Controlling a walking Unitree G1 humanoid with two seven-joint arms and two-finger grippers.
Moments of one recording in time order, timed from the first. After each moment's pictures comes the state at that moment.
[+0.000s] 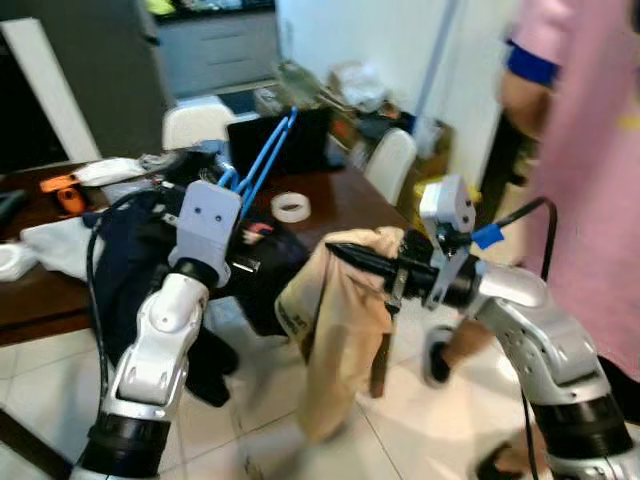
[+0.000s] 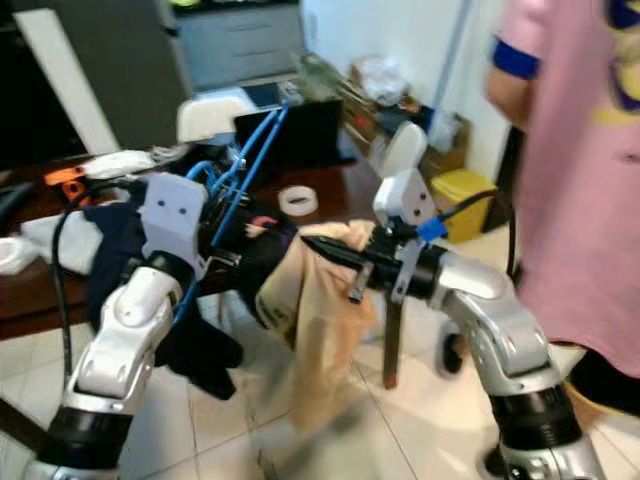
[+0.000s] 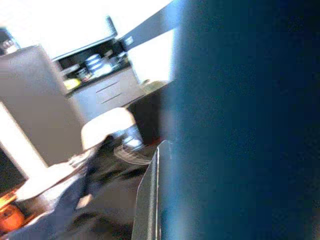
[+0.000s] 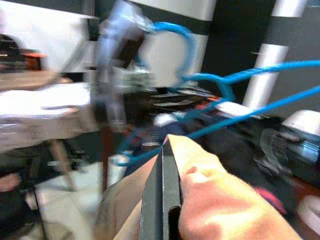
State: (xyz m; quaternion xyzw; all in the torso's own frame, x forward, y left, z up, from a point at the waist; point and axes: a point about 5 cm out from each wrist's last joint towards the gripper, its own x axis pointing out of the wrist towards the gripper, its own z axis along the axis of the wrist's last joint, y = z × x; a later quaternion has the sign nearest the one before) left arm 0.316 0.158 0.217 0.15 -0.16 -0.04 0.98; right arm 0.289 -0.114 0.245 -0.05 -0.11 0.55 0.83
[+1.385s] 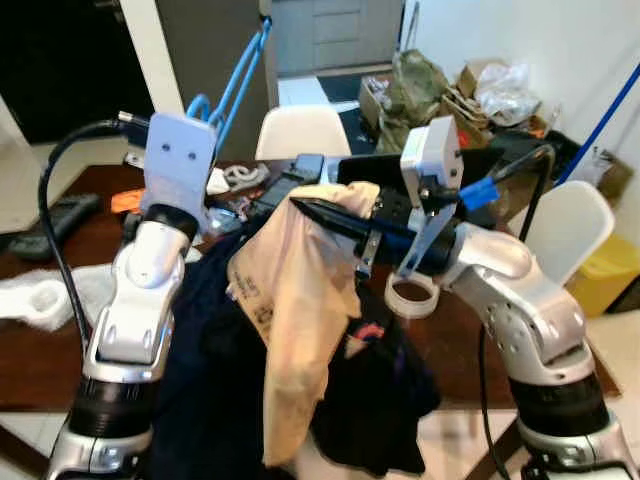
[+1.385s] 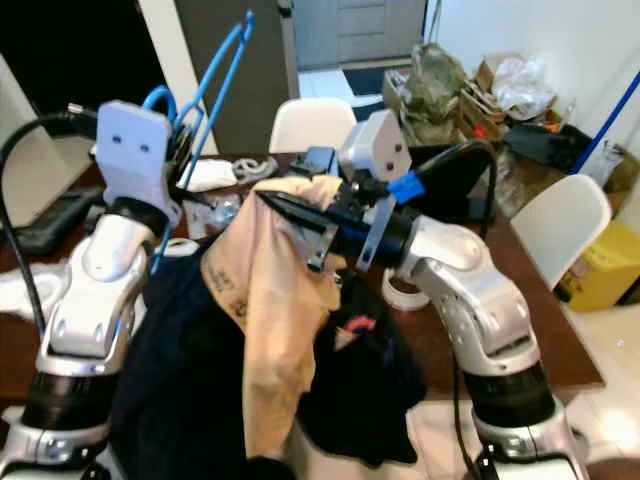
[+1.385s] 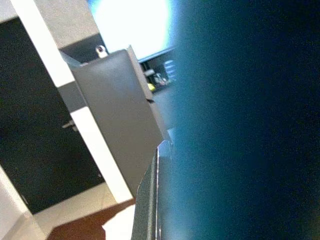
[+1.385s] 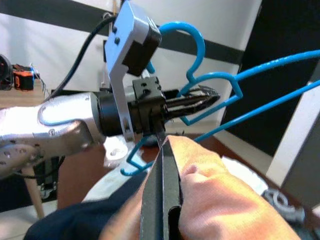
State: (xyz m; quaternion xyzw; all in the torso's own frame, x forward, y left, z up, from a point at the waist) left arm 0.316 0.160 0.275 0.16 -0.23 0.00 0.96; right arm 0.284 -0.087 0.291 -0.05 -0.17 0.54 0.82
